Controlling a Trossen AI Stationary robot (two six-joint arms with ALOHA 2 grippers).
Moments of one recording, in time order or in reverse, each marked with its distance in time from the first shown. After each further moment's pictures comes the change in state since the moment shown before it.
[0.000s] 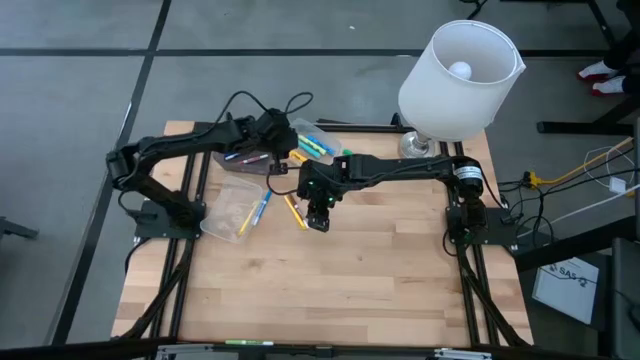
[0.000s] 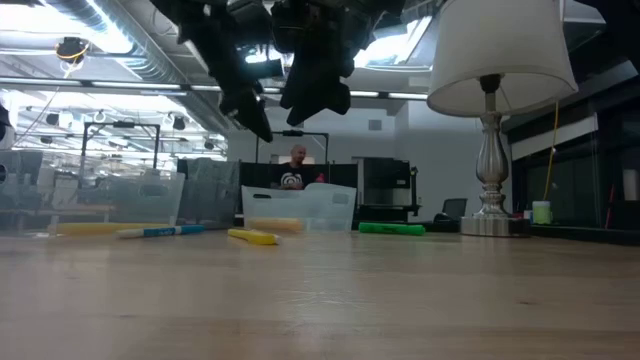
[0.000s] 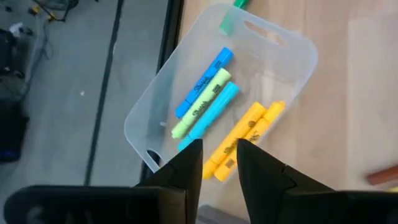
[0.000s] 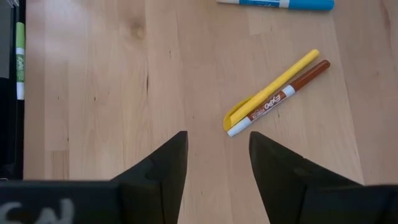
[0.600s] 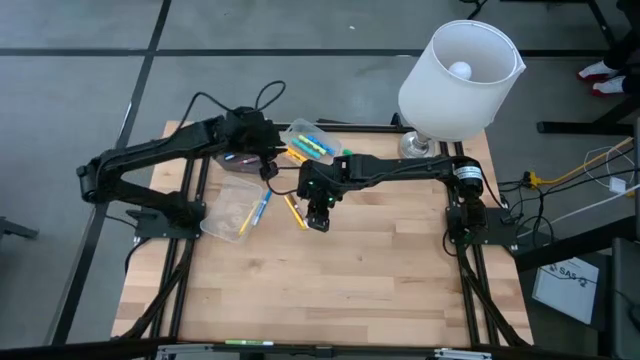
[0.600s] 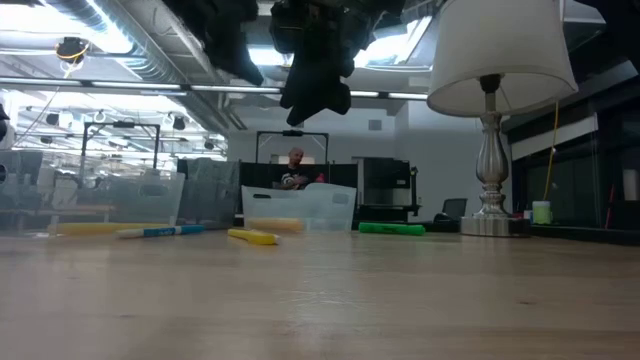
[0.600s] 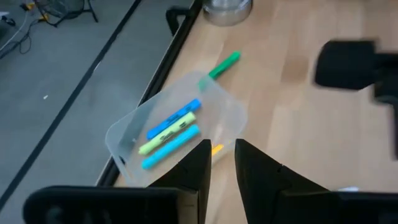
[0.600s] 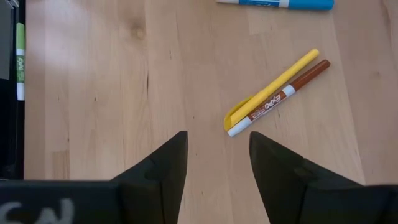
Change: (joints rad) left arm -0.066 -0.261 -0.001 -0.087 0.114 -0.355; right arm 0.000 0.000 0.000 0.000 0.000 0.004
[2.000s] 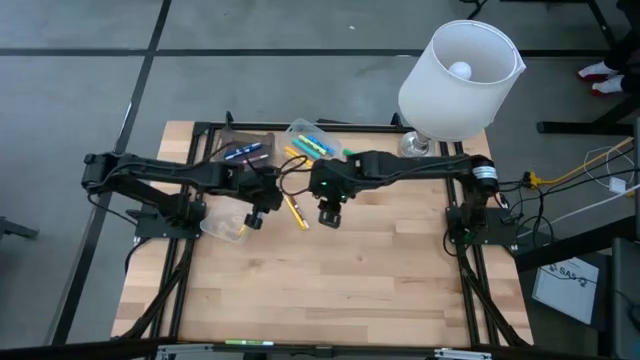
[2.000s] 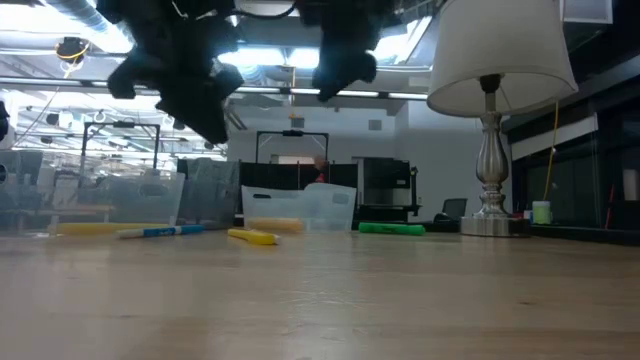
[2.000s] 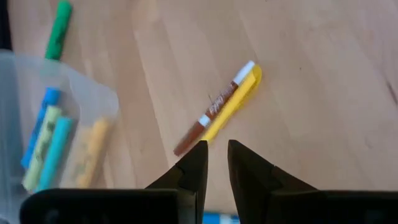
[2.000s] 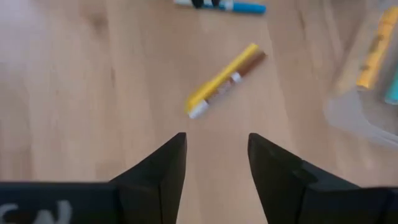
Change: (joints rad) left arm -0.342 0.028 -0.294 0.037 -0.027 0.311; right arm 0.033 -0.108 -0.001 -0.131 0.206 0.005
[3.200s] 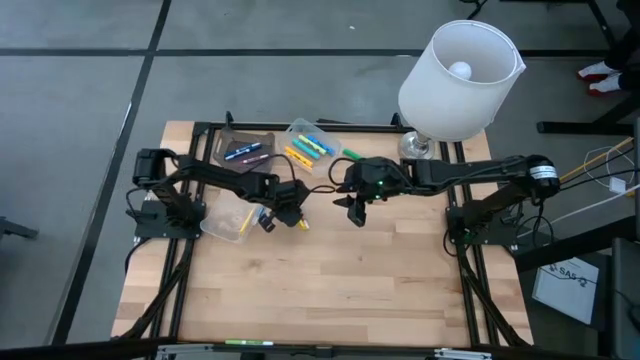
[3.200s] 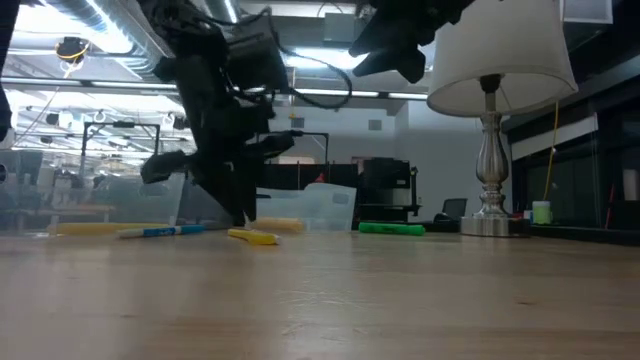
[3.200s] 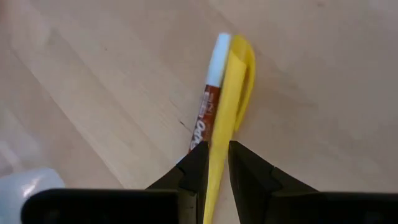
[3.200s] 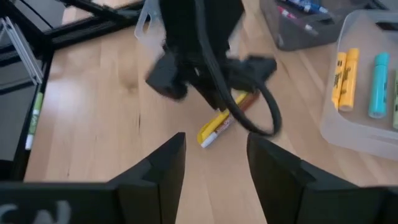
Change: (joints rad) left arm 0.017 0.433 0.071 0.176 0.041 0.445; right arm -0.001 -0.467 -0.641 0.582 0.004 0.107
